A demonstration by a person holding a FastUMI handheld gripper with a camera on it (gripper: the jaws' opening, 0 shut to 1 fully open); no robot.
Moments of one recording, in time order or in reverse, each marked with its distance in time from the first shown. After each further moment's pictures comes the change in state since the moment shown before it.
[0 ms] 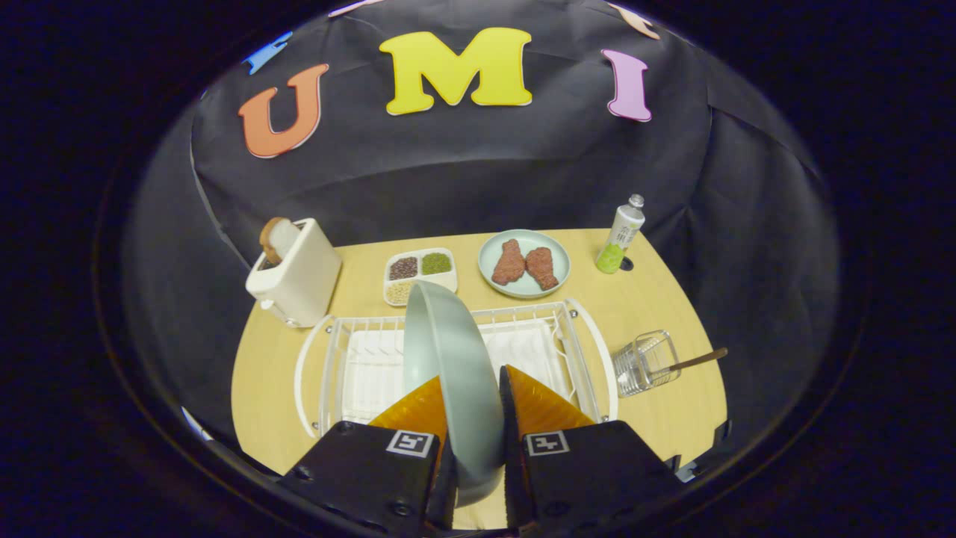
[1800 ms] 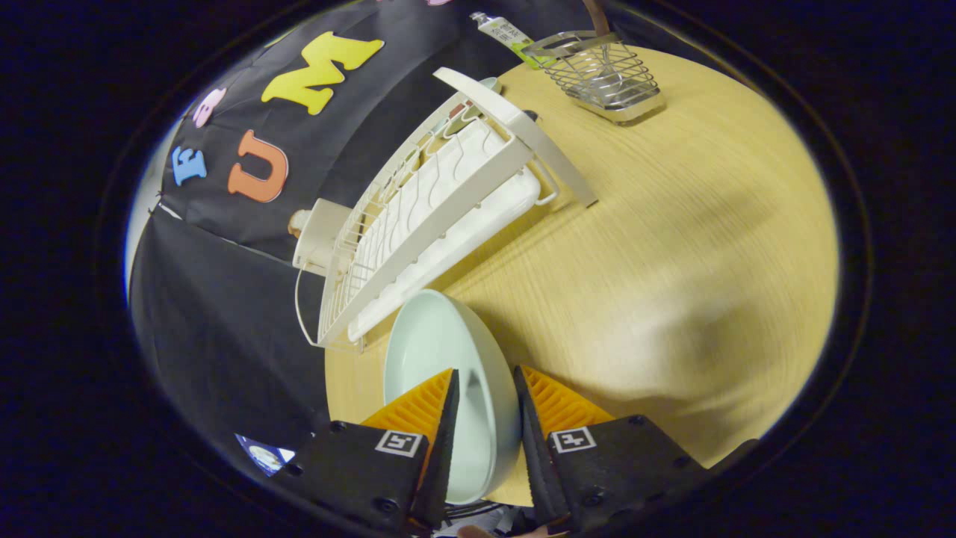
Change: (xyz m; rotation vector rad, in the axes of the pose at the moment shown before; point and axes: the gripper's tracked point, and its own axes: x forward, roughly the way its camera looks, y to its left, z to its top) arm 0.090 -0.100 -0.249 0.420 0.244 0.496
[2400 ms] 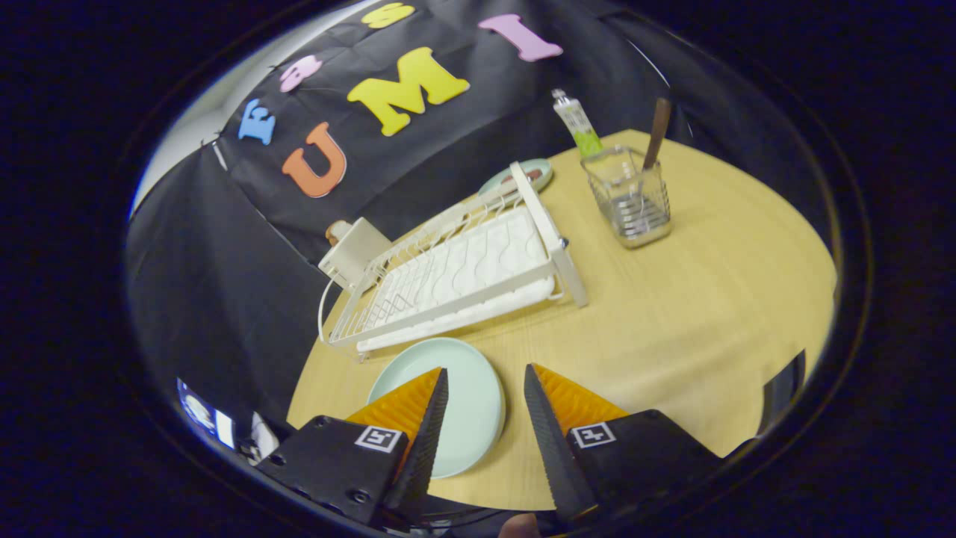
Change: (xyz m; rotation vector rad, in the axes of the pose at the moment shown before) arm -0.084 0.004 0.042 -0.427 -0.416 -0.105
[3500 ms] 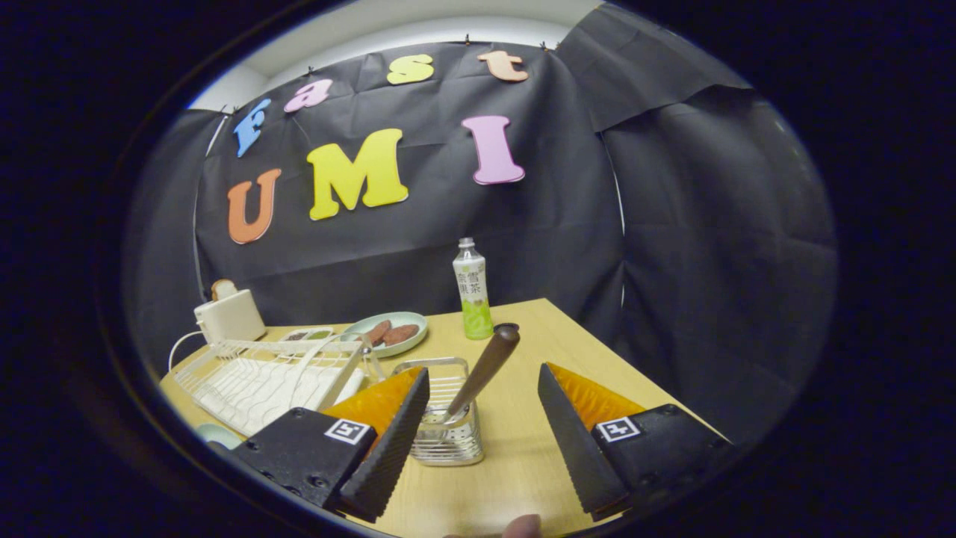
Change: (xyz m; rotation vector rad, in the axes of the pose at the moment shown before) arm 0.064 -0.199 0.175 -0.107 -0.410 -0.289
